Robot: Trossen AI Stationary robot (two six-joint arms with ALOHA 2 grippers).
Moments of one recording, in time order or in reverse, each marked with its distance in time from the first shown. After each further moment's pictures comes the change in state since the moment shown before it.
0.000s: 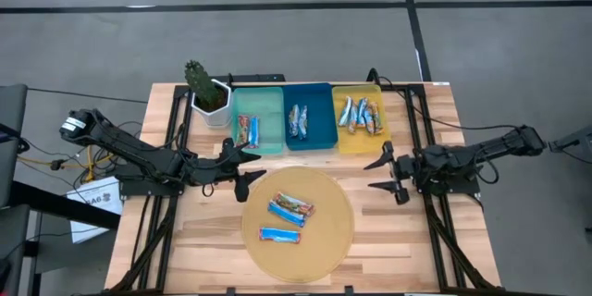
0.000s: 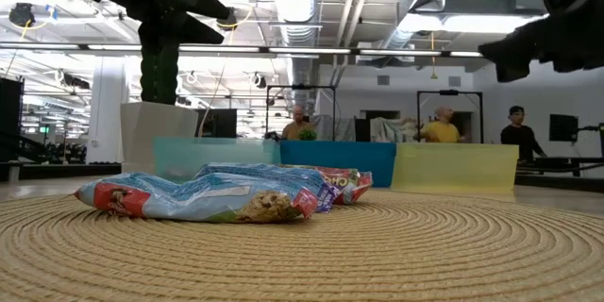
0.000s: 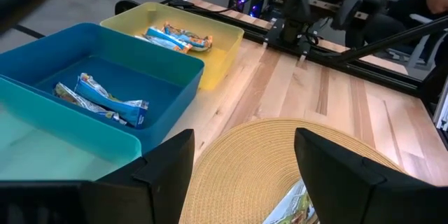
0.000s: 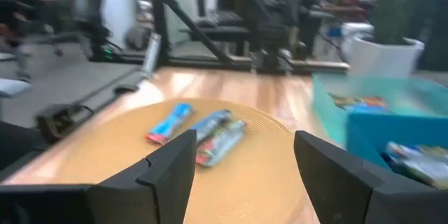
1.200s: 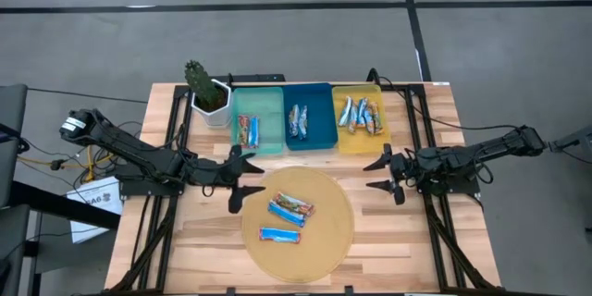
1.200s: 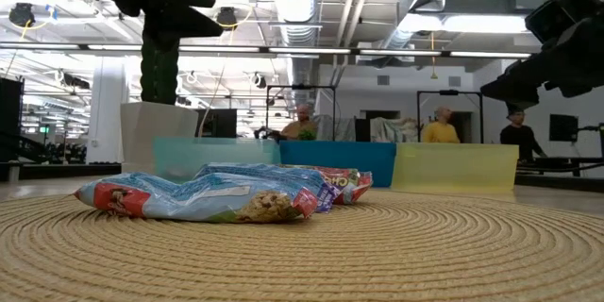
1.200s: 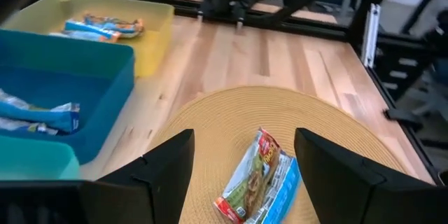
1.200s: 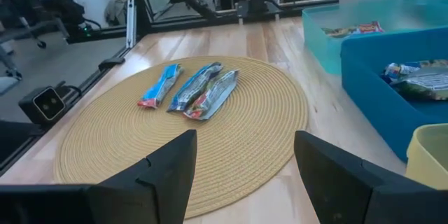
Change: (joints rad) left arm 0.000 0.000 0.000 -0.004 0.254 0.152; right arm -0.005 0.000 -0.001 -0.173 0.054 0.185
